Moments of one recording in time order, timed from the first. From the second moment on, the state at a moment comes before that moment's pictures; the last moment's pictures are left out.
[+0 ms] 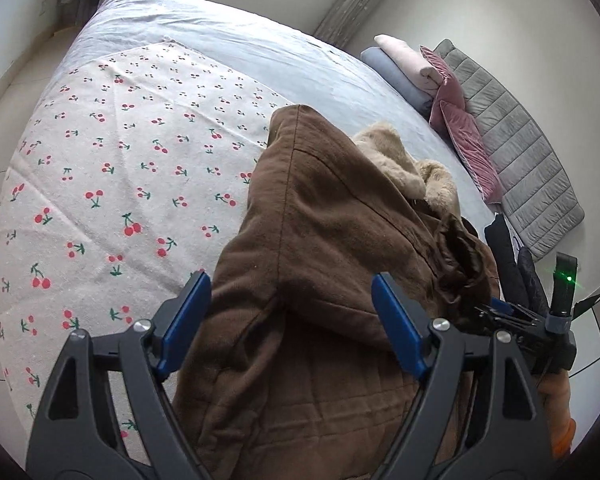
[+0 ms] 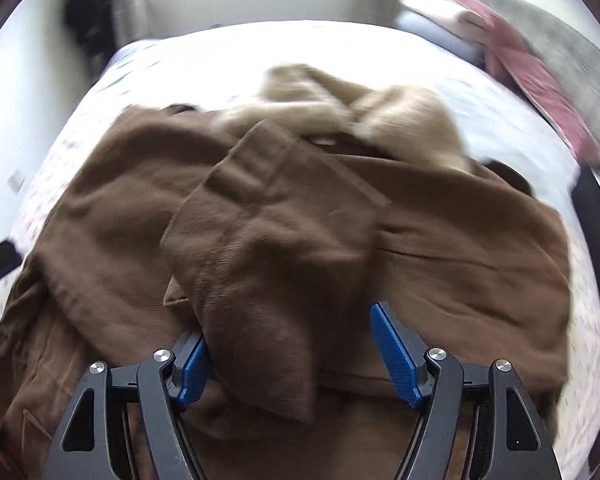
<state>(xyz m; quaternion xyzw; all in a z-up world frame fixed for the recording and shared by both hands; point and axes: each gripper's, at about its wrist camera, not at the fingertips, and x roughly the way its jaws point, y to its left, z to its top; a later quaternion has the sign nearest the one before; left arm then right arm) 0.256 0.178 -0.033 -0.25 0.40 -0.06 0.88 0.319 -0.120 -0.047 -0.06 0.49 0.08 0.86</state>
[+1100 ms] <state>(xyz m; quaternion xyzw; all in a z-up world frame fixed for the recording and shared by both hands) 0.397 0.186 -0.032 -0.29 0.41 -0.09 0.86 0.340 -0.198 -0.028 0.03 0.40 0.13 0.91</state>
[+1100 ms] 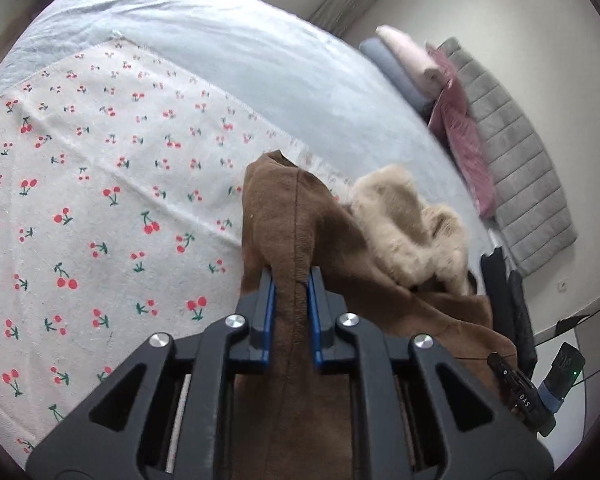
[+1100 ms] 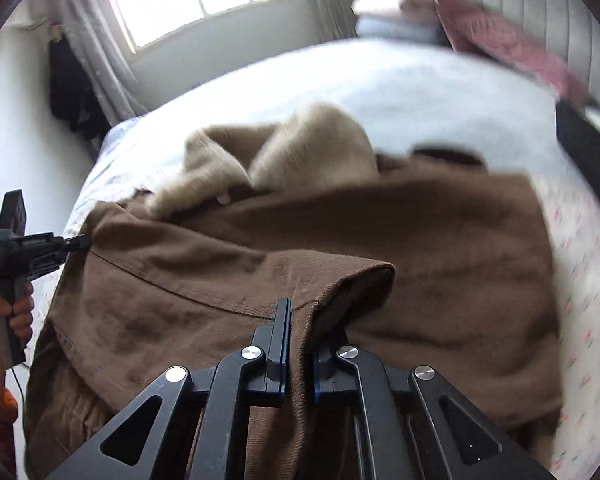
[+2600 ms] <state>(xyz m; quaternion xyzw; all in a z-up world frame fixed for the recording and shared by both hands) 0.180 0.149 0.052 -0.10 0.42 -0.08 0.90 0.126 -0.309 0.048 0.04 0.38 0.12 0.91</state>
